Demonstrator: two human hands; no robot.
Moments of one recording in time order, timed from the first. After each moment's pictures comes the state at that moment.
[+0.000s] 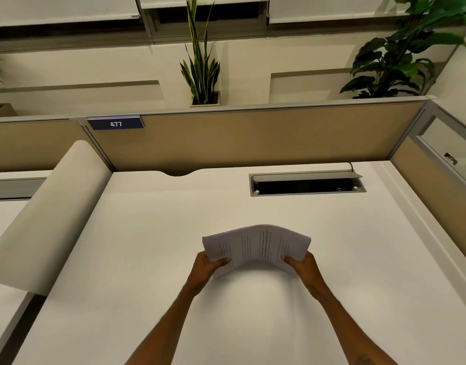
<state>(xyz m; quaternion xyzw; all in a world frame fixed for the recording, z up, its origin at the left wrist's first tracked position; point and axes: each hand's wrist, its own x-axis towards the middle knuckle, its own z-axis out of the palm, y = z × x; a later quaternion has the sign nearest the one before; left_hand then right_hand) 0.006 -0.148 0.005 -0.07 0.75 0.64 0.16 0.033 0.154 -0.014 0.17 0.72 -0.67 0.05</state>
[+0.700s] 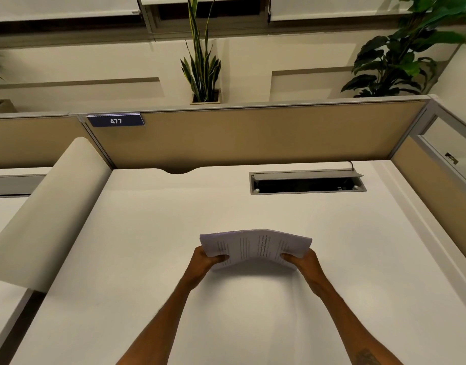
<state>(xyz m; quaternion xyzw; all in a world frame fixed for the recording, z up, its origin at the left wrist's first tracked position) -0.001 -0.154 0.013 -0.06 0.73 0.66 0.17 0.028 0.160 -0.013 0.15 0.71 -0.69 0.05</state>
